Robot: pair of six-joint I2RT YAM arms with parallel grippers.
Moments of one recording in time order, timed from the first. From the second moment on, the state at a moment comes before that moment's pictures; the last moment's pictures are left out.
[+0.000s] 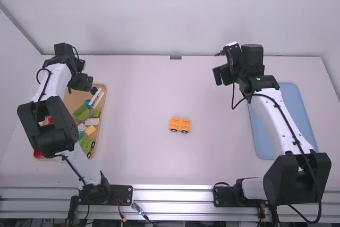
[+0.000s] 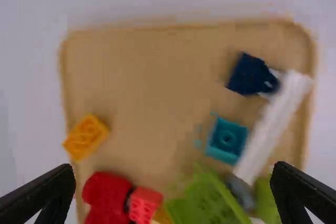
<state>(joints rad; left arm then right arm) 0.36 1.92 1.59 -0.83 -0.22 0.38 0.11 1.49 1.26 -0.46 -0.12 -0.30</state>
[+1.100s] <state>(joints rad) 0.61 1.92 1.31 -0.91 -0.15 -0.53 0.11 1.49 1.26 -0.44 -0.12 -0.35</state>
